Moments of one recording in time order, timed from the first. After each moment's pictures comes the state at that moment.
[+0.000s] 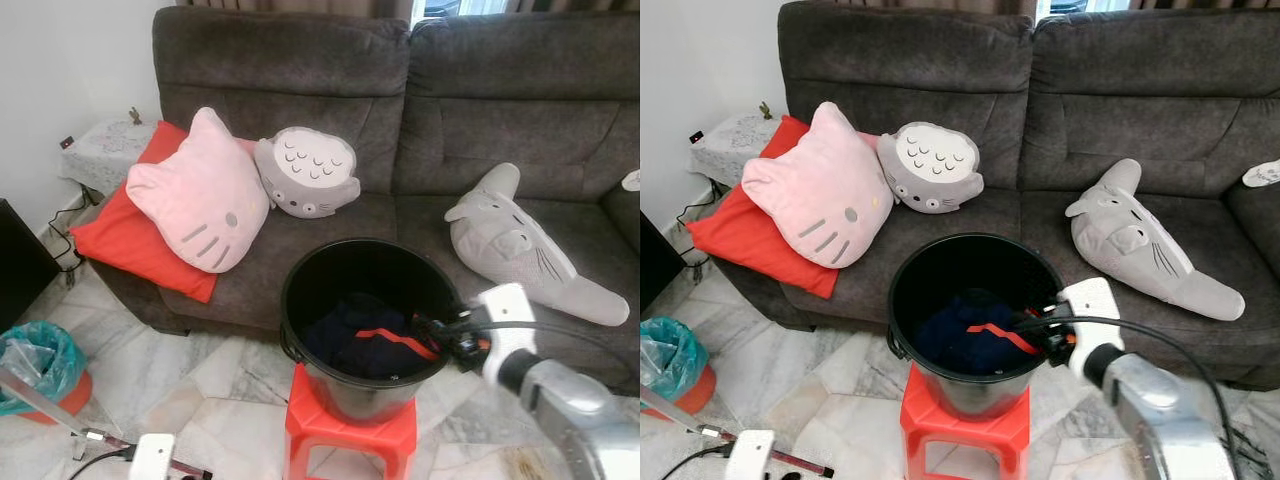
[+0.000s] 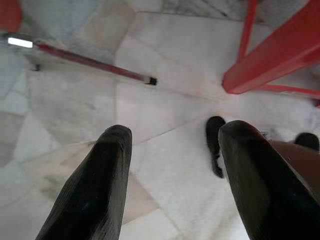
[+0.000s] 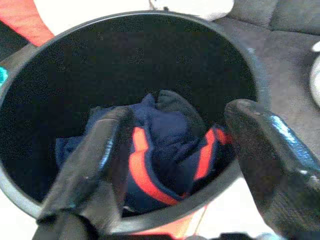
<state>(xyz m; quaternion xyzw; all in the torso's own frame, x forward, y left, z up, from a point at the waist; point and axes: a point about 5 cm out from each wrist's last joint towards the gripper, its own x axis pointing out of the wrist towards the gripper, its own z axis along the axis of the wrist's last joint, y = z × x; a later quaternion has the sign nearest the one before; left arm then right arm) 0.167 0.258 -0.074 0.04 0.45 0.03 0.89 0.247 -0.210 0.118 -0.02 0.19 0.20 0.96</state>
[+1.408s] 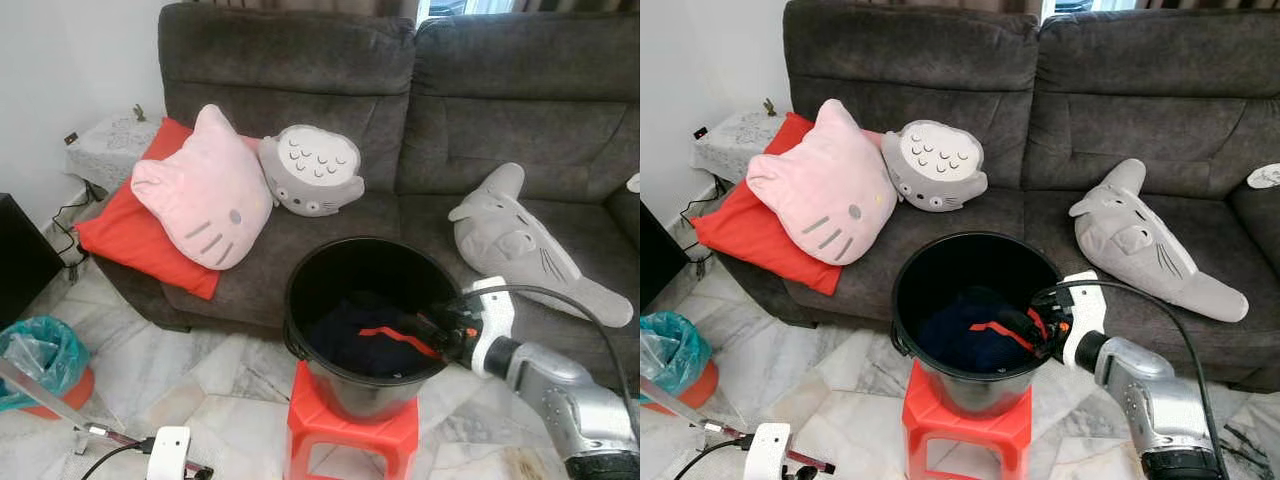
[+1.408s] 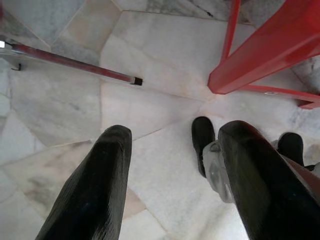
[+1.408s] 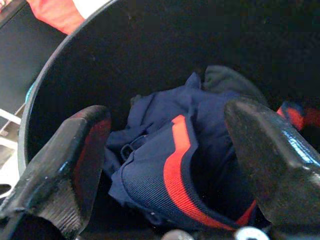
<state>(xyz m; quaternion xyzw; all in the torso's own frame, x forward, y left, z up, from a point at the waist) 0.181 0.229 -0.077 0.02 0.46 0.02 0.89 0.279 -0.202 0.083 0.12 0.25 0.27 0.92</state>
